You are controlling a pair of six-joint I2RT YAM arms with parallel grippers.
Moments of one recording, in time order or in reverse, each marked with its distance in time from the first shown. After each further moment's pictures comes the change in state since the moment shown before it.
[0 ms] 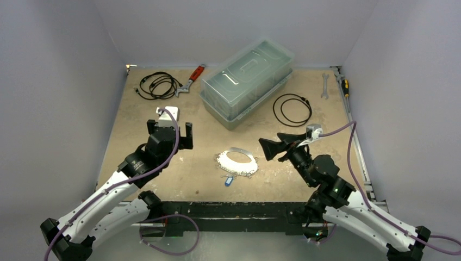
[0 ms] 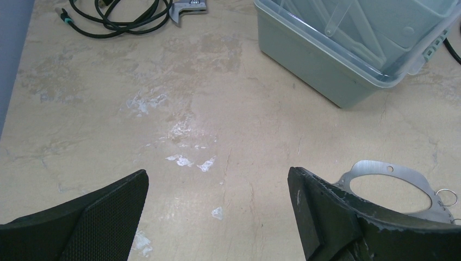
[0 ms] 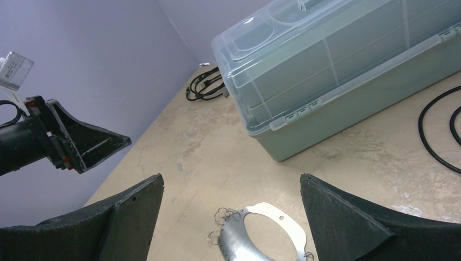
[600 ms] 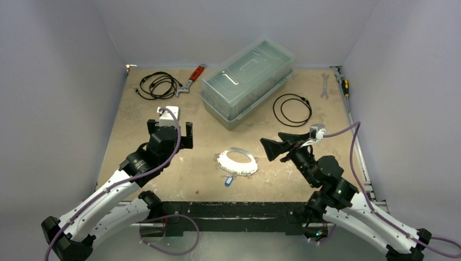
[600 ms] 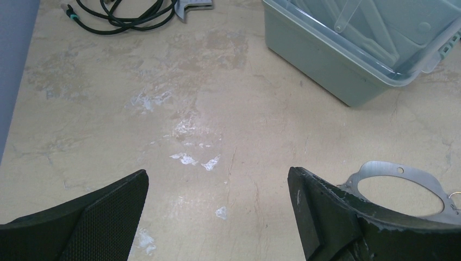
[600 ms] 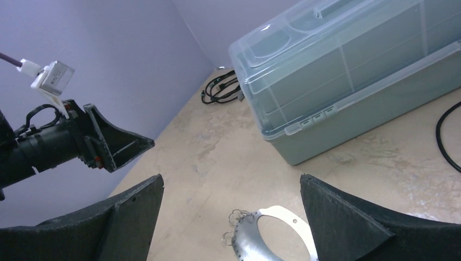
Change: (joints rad) left arm 0.000 0.023 0.000 0.002 -0.023 0.000; right arm 0.000 -0.030 0.026 -0.026 -0.027 0.019
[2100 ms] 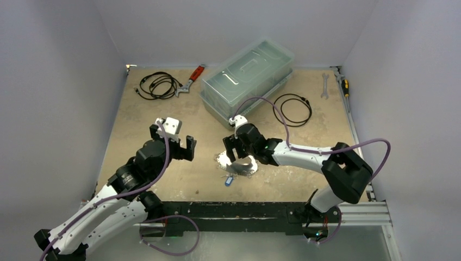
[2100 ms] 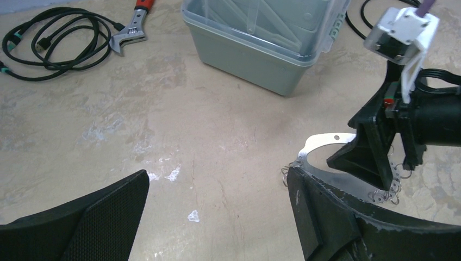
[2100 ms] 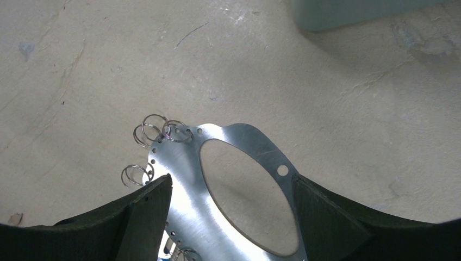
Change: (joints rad) left arm -0.083 -0.211 -0.079 0.032 0.180 0.107; right arm 0.000 1.160 0.389 -0.070 -0.204 -0.163
